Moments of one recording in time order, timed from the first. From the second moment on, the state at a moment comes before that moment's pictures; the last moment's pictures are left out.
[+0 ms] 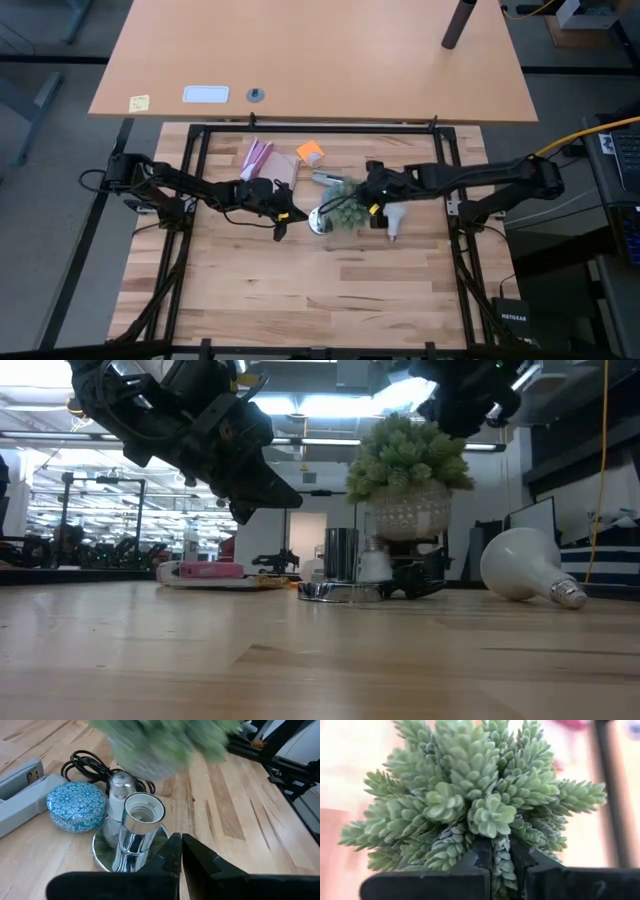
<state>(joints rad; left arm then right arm) 0.07 1.51 0.56 0.53 0.14 -0.25 0.00 1.32 1.07 -0.63 0.23 -0.24</state>
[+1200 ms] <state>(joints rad) 0.07 1.51 0.56 0.53 0.14 -0.25 -0.63 1.61 1.12 -0.57 0.12 -0.45</state>
